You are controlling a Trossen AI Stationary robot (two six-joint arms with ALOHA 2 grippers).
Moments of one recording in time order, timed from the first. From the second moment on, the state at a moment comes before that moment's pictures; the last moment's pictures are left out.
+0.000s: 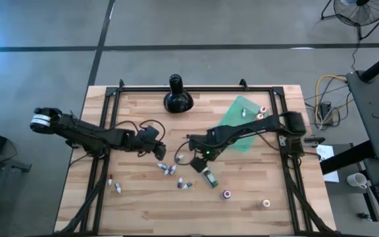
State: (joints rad) left arm -0.11 1.19 0.55 -0.18 -0.33 -0.95; right arm 0.06 1.97 1.43 -0.76 -0.24 0.91
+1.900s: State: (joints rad) left arm -0.21 1.19 0.48 -0.31 -0.45 -0.94; right arm 0.04 2.20 1.67 -1.08 -0.38 0.94
